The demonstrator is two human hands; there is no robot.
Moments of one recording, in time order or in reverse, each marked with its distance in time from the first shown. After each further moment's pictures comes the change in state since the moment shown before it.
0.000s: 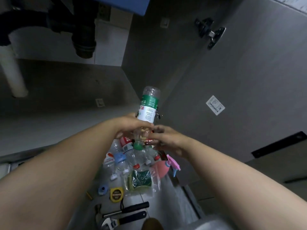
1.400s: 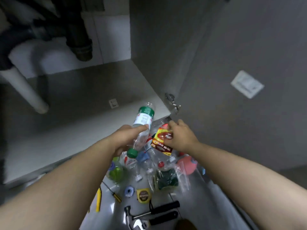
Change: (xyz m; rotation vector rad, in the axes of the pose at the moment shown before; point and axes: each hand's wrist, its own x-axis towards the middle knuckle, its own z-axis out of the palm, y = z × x) left_hand 0.007 -0.038 -0.021 0.038 0.262 -0.301; right_hand 0.095 0.066 -0.015 -0.880 0.340 -0.238
